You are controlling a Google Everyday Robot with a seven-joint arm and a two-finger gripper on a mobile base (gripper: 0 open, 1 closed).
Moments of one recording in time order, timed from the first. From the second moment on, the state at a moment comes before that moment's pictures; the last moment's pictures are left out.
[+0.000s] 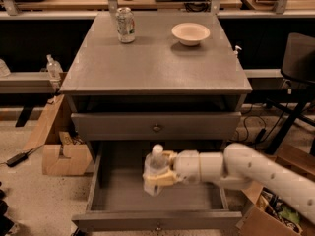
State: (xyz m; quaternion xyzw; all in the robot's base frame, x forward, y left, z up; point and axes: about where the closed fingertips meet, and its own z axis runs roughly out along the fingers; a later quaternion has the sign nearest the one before) arm 0.479 0.010 0.636 -0.47 0.61 0.45 0.45
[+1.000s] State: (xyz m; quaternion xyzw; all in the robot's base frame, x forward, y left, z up) arm 0.555 -0.037 0.938 -0.47 0.64 0.33 0.51
